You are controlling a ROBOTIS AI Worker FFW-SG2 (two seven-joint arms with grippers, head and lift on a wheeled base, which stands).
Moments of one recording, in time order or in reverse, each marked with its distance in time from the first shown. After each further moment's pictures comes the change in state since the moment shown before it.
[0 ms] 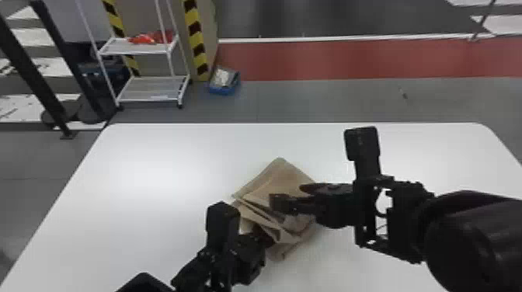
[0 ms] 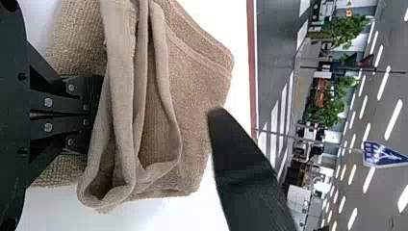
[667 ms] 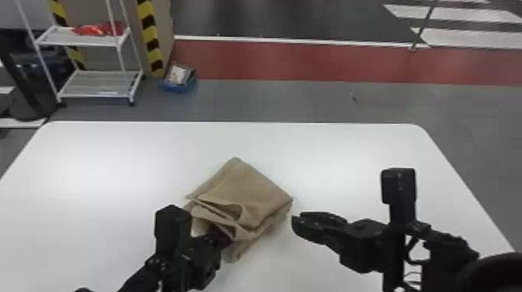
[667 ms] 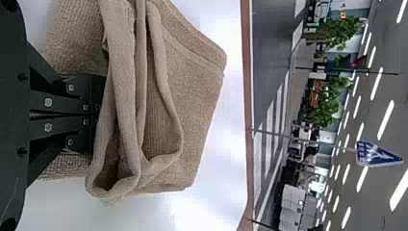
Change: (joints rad) left arm 0.023 0.000 0.000 -0.033 0.001 -0.009 0.011; right arm 0.340 -0.112 -0.236 -0.265 0.008 -0.080 0.086
